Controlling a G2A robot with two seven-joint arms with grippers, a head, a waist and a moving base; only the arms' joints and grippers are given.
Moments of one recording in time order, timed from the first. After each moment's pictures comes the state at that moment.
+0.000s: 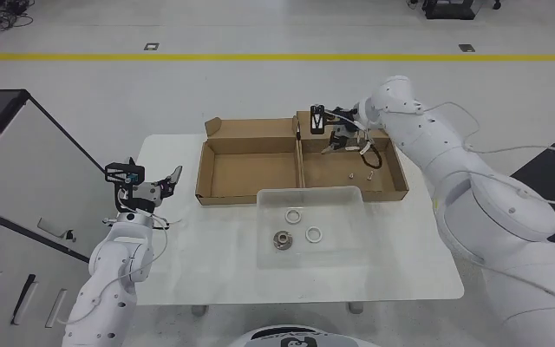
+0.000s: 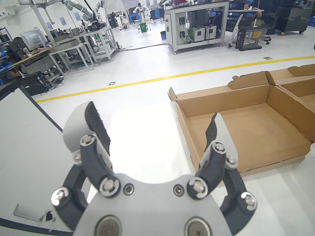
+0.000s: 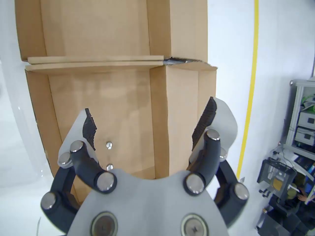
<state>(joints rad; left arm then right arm) 1.73 -1.15 -1.60 -1.80 1.33 0.00 0.00 -0.25 -1.33 0.29 -0.43 -1.41 -1.01 -0.15</state>
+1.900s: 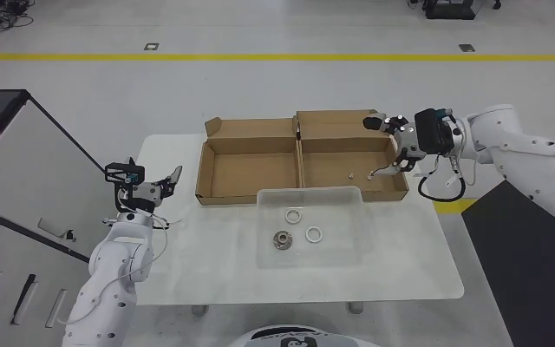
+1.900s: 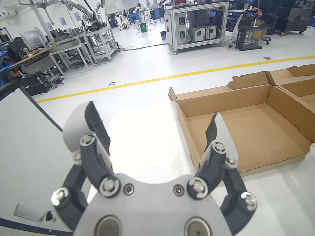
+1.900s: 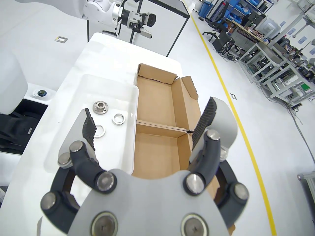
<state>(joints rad) 1.73 -1.15 -1.60 -1.80 1.33 0.00 0.00 -0.31 -0.57 0.18 -1.29 -1.20 -1.01 -0.81</state>
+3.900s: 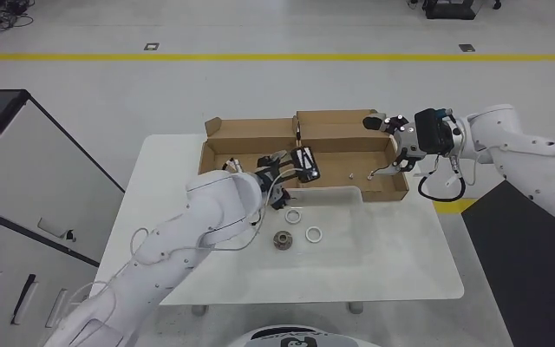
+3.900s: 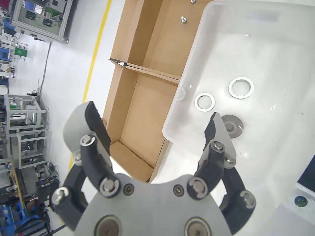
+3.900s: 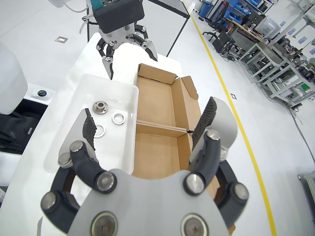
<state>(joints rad) 1.03 -1.21 -0.85 -2.01 1.28 -0.47 -1.21 -0.31 -0.57 0.18 -1.29 -1.20 -1.01 -0.81</state>
